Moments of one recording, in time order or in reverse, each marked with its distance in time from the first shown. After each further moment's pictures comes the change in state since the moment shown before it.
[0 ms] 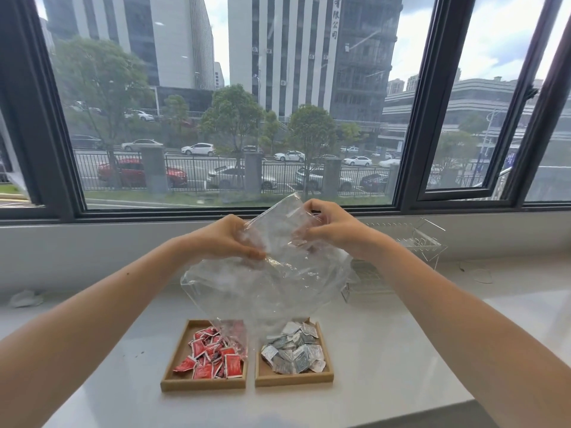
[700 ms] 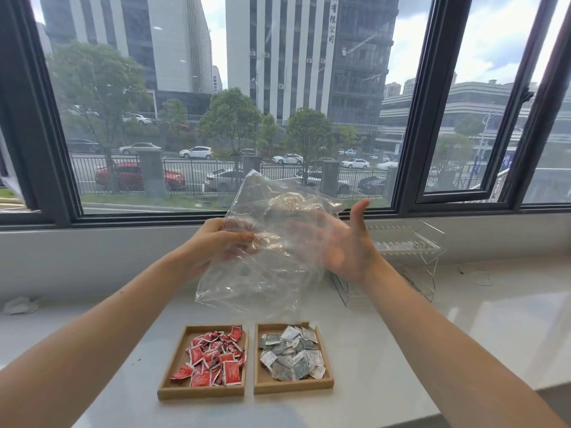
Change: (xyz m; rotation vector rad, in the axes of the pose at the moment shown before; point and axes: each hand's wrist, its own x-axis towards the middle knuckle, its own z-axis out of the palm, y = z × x) left_hand 0.005 -0.019 0.006 -0.596 0.224 -0.060; right_hand -0.001 0.041 0.004 0.887 -0.258 -0.052
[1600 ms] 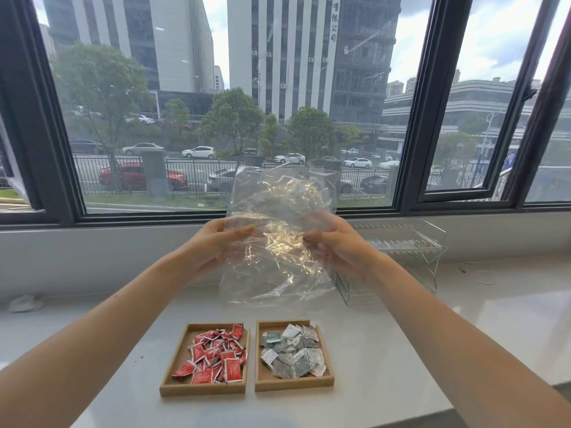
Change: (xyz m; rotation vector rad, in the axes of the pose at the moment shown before) left_hand -0.013 0.001 0.000 -0.237 -0.121 -0.005; right_hand -0.004 -0.005 0.012 -0.275 0.253 -0.015
